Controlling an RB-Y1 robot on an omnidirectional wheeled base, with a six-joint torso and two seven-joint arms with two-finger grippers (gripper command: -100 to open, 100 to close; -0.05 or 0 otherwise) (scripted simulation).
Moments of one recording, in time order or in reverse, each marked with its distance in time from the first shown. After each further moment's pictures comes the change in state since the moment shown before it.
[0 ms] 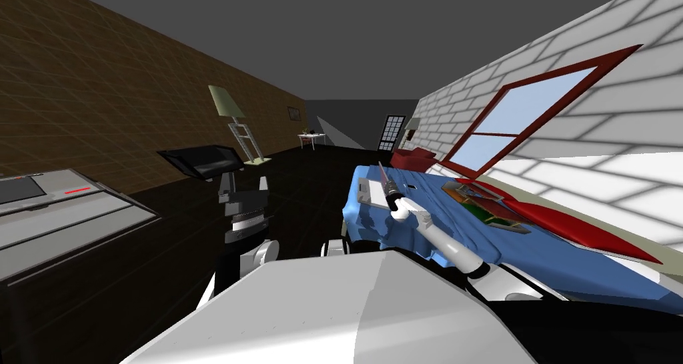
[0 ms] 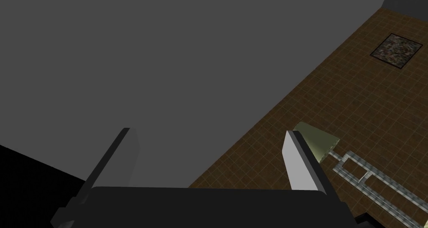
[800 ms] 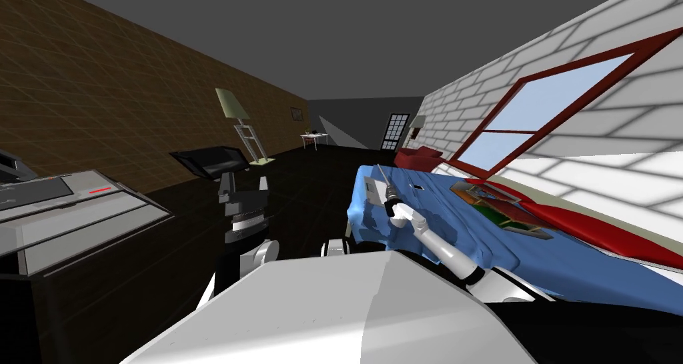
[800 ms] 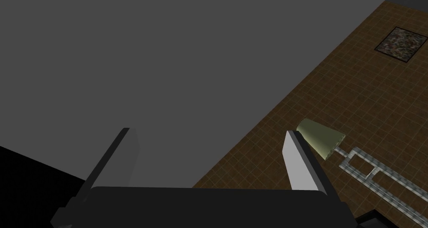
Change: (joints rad) left arm 0.000 0.000 0.000 0.000 0.000 0.000 0.000; right arm 0.024 0.048 0.045 0.085 0.172 0.027 0.004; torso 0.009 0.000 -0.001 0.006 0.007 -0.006
